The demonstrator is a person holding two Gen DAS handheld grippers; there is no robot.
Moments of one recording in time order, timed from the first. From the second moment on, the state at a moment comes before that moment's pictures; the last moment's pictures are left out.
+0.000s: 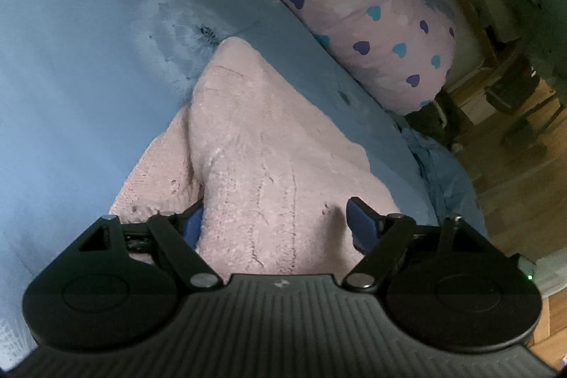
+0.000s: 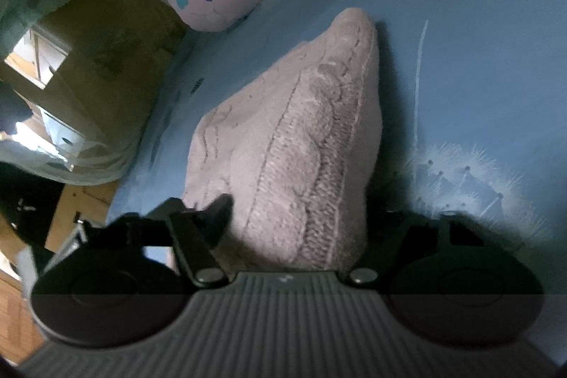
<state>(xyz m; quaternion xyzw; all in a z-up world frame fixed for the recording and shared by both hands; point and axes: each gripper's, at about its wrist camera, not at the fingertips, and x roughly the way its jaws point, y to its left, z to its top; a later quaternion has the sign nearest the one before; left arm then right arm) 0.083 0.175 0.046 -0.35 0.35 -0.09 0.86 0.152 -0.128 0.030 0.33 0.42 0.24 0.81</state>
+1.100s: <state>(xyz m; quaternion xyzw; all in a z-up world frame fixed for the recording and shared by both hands) -0.076 0.057 0.089 -0.30 0.45 -0.23 0.81 -0.023 -0.262 0.080 0.40 0.44 0.23 0.77</state>
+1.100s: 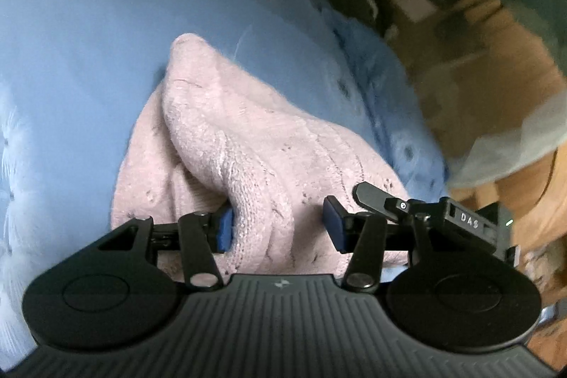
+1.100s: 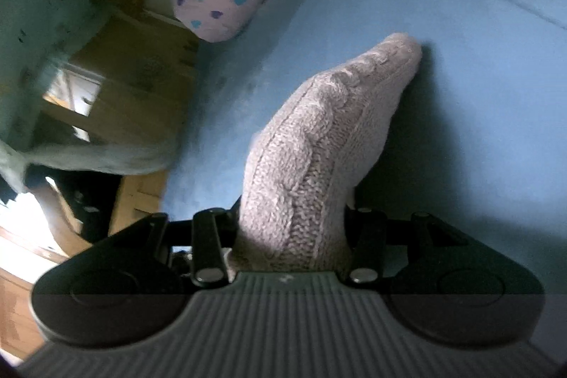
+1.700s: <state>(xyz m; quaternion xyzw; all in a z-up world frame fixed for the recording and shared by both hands) -0.105 0.033 0.078 -0.12 0.44 -0.16 0.87 -0.090 -0.269 0.085 0.21 0.40 0.12 0.88</state>
